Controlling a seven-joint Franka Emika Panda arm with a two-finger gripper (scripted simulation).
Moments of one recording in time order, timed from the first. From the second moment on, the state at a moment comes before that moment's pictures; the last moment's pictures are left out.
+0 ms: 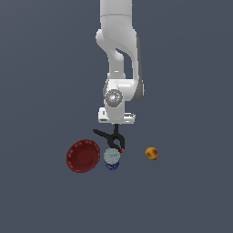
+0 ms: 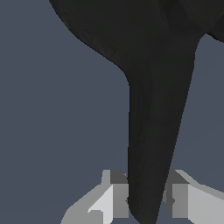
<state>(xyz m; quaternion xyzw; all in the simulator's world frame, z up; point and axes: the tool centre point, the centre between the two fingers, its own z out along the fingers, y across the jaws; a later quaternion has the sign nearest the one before) -0.110 0.001 0.025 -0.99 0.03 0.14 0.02</state>
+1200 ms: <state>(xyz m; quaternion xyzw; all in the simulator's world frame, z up) -0.118 0.014 0.093 -0.99 0.03 0.14 0.02</state>
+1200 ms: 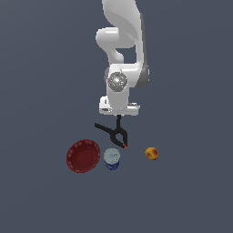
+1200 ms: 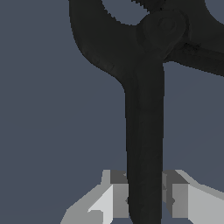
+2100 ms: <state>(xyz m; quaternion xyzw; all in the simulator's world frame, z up) -0.130 0.046 0.265 -0.99 0.03 0.14 0.01</state>
